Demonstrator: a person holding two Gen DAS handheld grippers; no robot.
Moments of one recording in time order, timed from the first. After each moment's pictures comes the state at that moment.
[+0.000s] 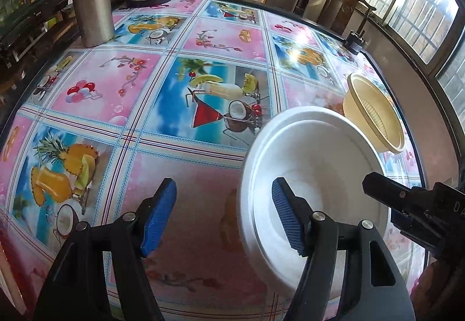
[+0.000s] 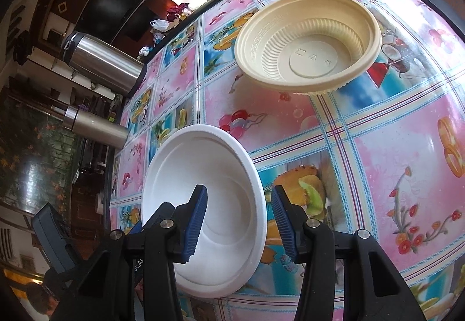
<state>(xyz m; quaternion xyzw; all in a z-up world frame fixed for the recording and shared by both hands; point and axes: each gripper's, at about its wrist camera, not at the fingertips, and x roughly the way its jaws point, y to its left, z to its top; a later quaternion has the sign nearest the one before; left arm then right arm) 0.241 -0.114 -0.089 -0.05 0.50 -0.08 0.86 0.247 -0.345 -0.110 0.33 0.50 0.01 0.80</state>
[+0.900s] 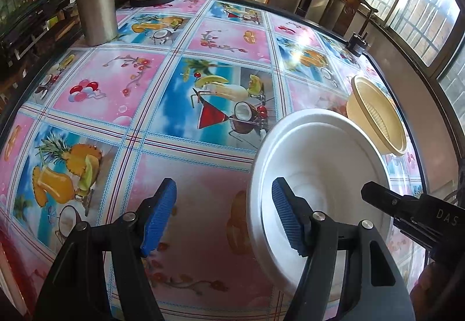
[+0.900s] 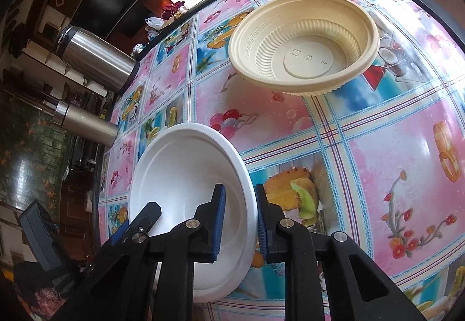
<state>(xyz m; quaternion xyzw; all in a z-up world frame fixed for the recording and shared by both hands) 0.243 -0.109 -0.090 -0.05 0.50 -0.08 0.86 0.248 -0.344 -0.113 0.30 0.51 0.00 0.81</state>
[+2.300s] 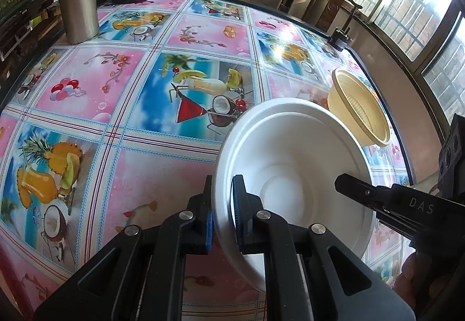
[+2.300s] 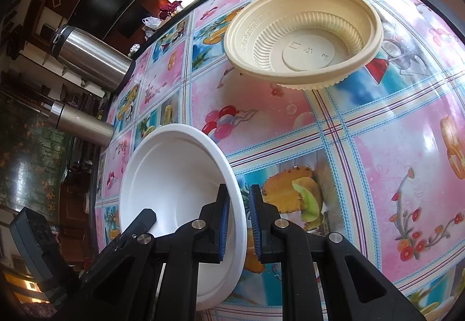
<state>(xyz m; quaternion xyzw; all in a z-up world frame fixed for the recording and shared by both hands) 0.236 -0.116 -0.091 -0.06 0.50 -0.12 0.85 0.250 -0.340 -0.122 0.31 0.51 -0.01 0.80</state>
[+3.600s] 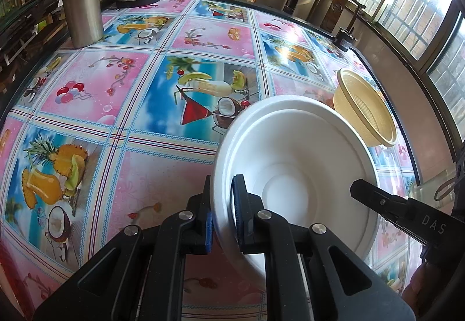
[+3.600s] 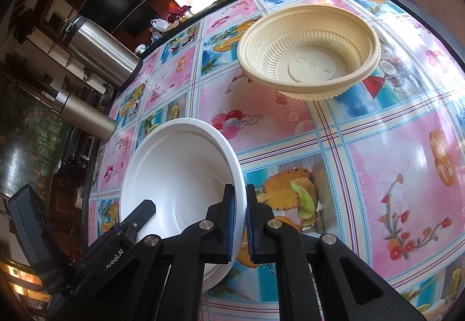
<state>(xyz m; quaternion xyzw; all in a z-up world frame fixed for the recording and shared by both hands) 0.235 -0.117 -0.090 -0.06 0.50 -0.11 0.86 0.242 -0.331 -0.111 0.26 0.49 -0.01 0.83</state>
